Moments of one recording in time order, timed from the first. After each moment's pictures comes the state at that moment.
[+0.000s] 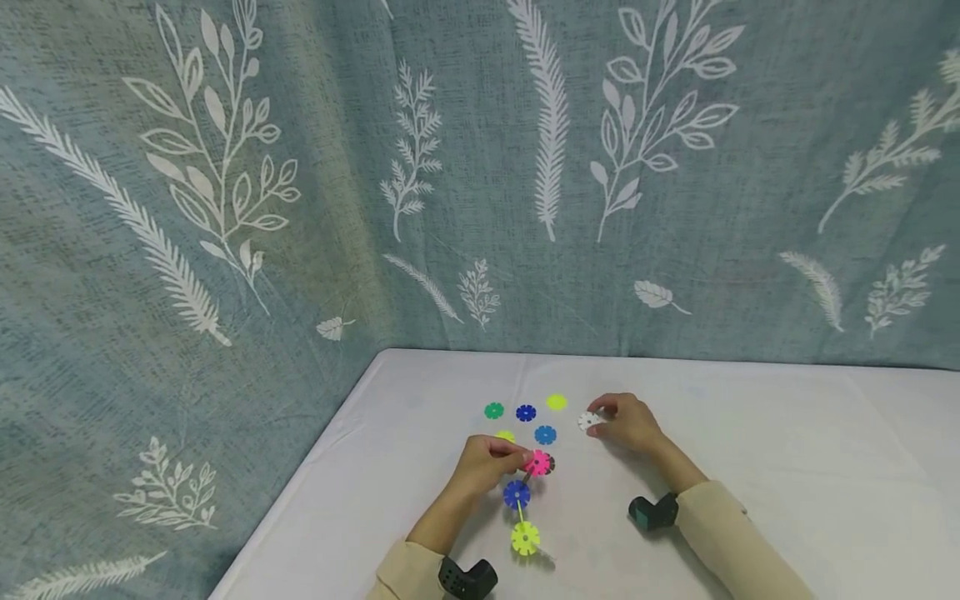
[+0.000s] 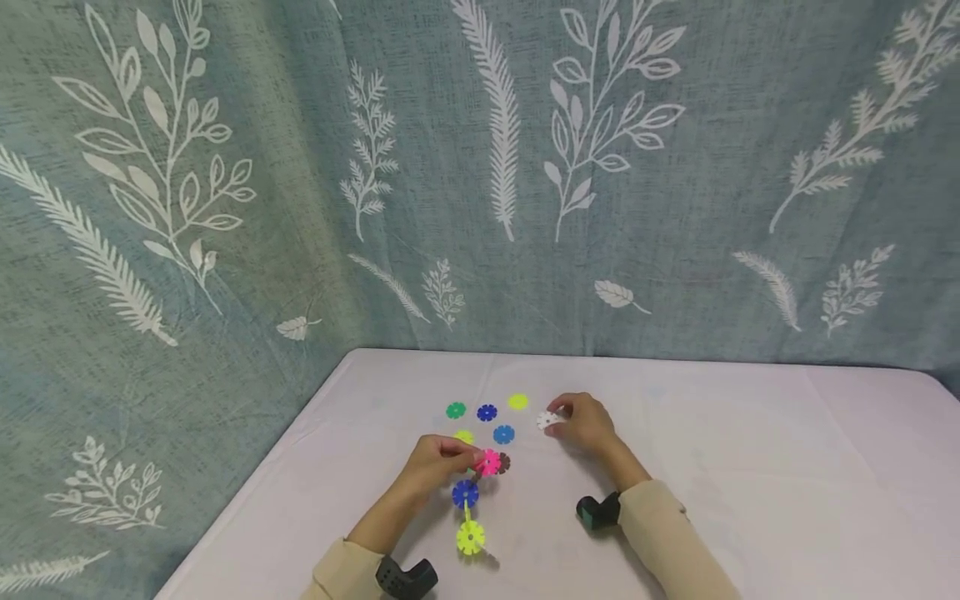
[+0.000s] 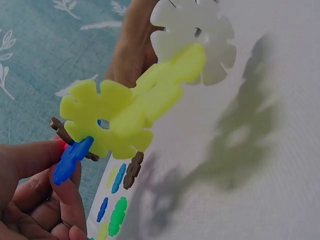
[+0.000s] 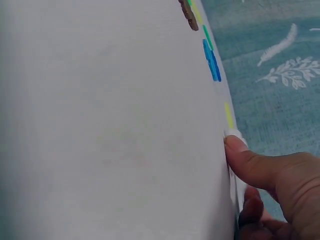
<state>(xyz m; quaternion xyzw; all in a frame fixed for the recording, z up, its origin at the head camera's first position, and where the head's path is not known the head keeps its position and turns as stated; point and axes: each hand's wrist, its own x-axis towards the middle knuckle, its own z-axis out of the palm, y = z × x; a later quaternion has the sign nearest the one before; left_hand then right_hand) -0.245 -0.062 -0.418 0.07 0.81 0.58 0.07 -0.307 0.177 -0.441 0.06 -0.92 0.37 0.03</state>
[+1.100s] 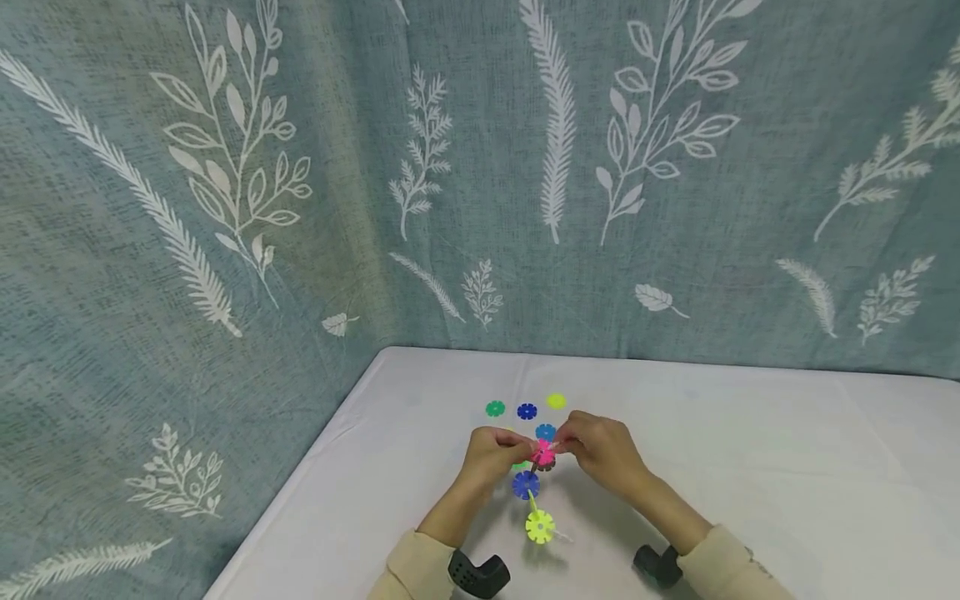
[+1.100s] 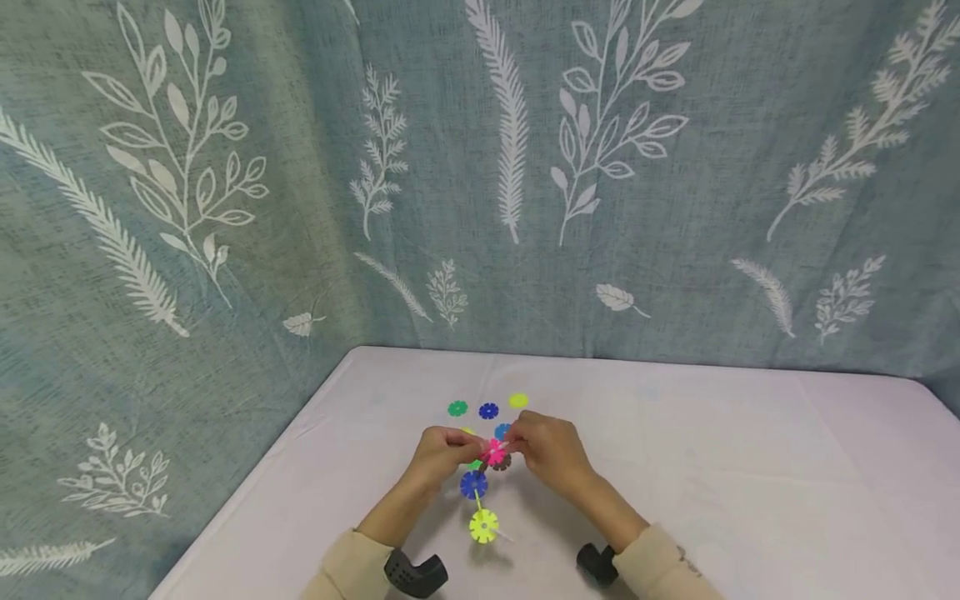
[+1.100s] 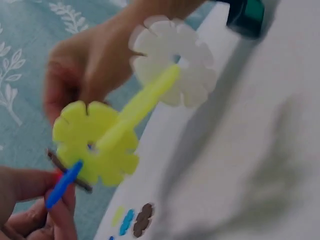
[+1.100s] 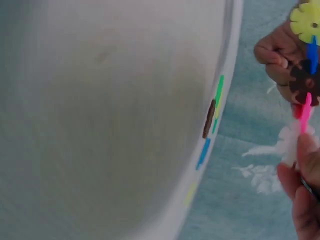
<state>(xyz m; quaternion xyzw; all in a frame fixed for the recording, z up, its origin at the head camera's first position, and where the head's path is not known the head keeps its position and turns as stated) -0.238 -0.052 -0.404 0.03 0.78 0.62 0.04 -0.241 0.126 -0.413 0.31 -0.86 0.25 0.31</state>
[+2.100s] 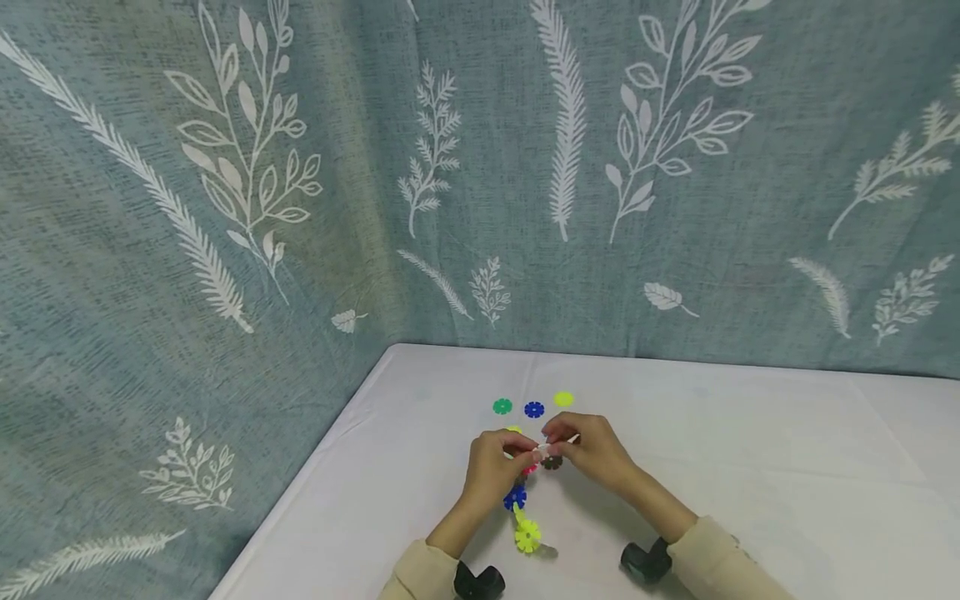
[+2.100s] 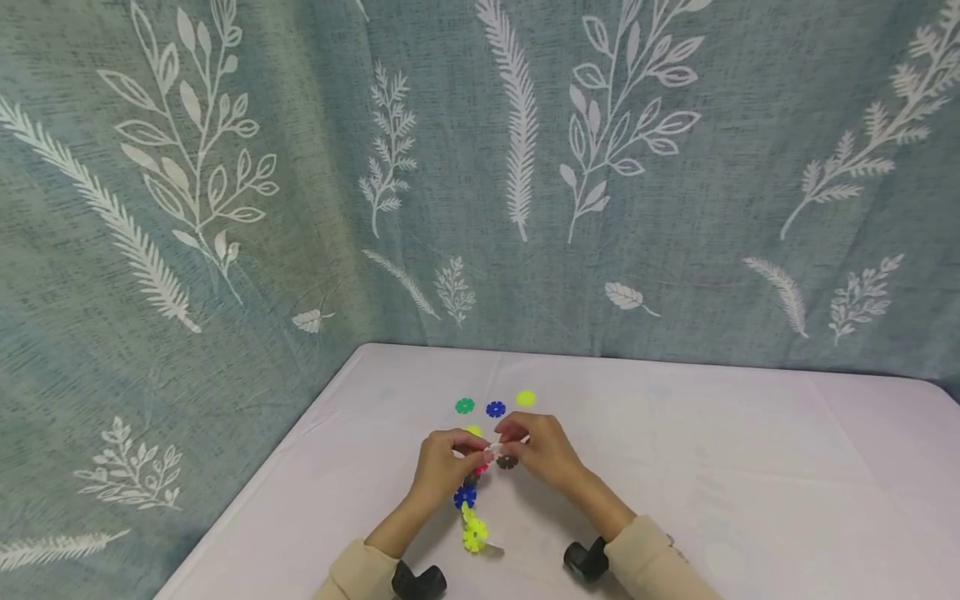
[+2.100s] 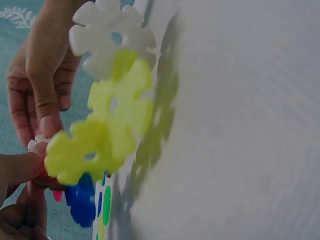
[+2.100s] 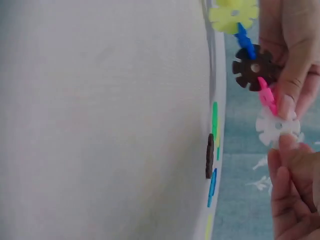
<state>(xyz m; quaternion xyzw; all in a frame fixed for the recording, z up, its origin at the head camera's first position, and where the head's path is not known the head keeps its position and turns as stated) -0.236 -0.061 -0.422 0.16 0.85 0.48 -0.11 -0.254 0.113 -0.423 0.28 -0.85 0.43 0.12</state>
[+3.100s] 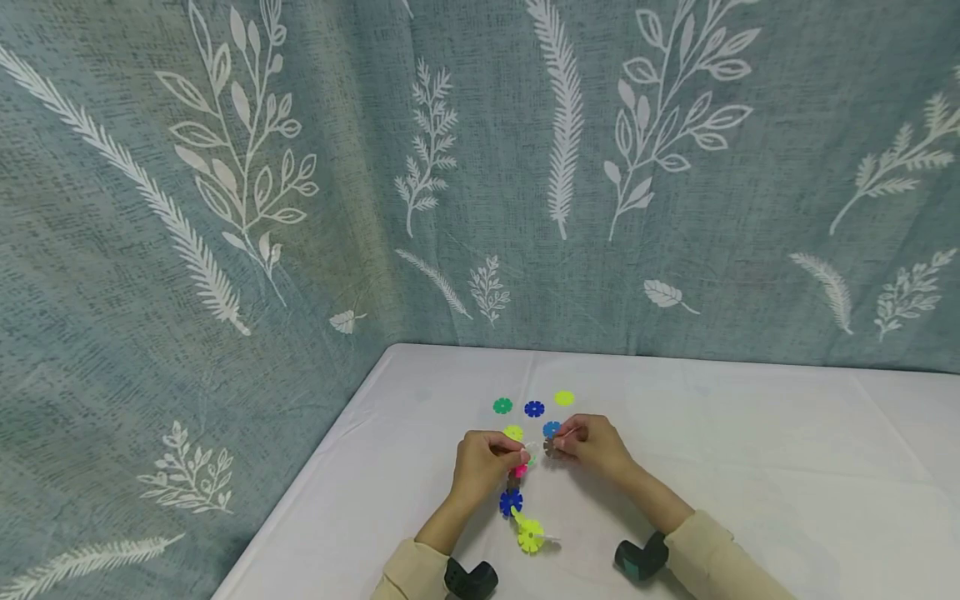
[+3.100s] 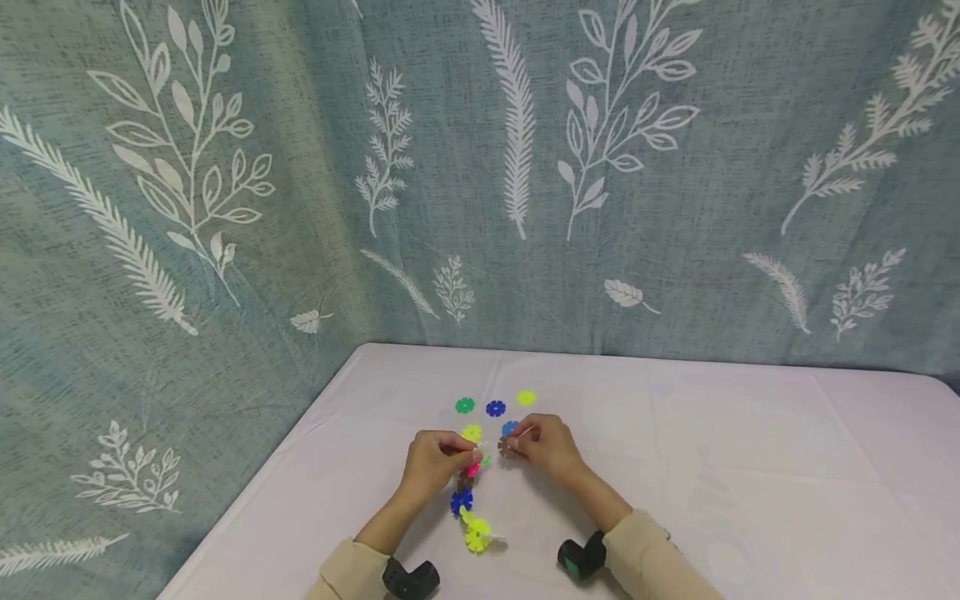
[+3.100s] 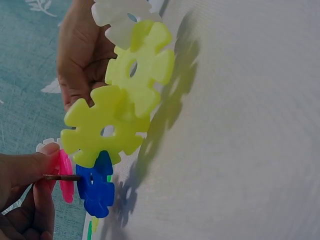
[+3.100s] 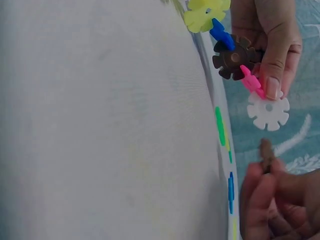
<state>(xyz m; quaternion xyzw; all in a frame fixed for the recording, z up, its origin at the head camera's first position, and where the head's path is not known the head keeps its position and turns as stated) -0.242 -0.073 -0.425 0.10 0.86 0.50 -0.08 -0.263 0.112 -0.435 0.09 -0.84 0.53 0.00</state>
